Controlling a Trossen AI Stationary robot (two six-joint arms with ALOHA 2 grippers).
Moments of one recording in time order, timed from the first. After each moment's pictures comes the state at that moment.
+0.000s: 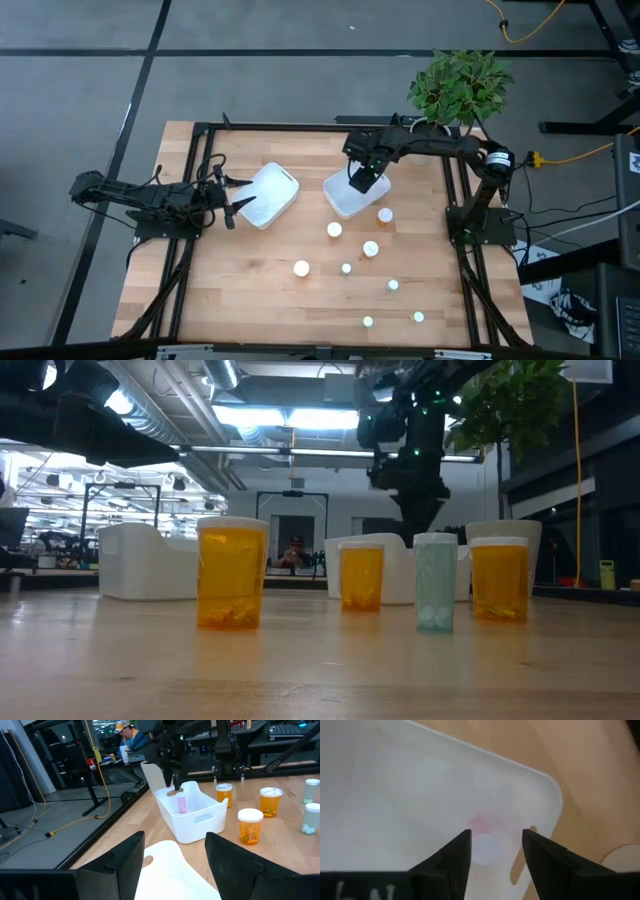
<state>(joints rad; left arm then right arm) -0.16 0.21 0.11 -0.01 -0.52 0.11 -0.36 1.79 1.39 -1.01 0.15 0.23</state>
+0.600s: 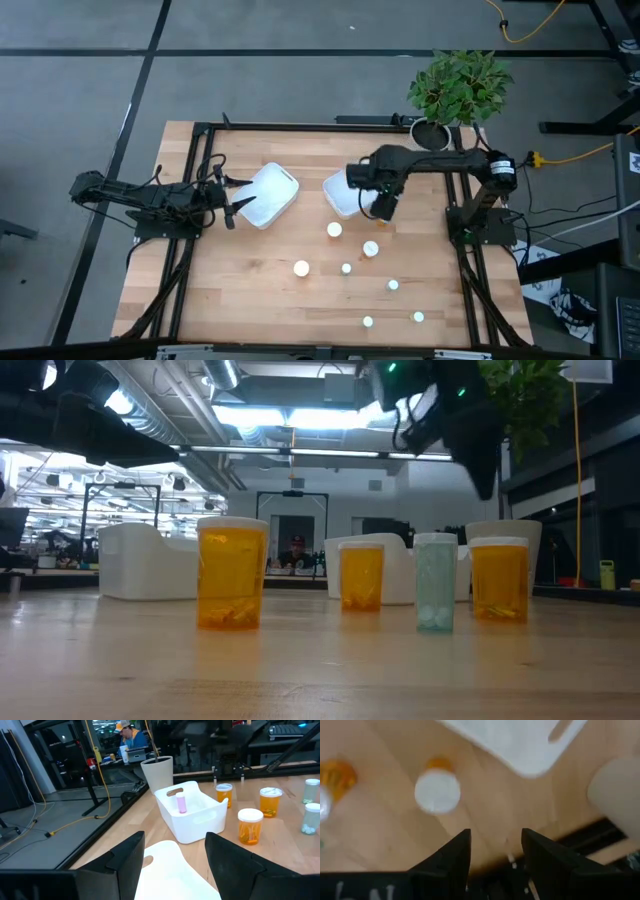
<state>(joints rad) -0.16 0.21 0.11 -0.01 -0.52 0.11 -0.09 1.75 1.51 -1.55 0.13 0.35</state>
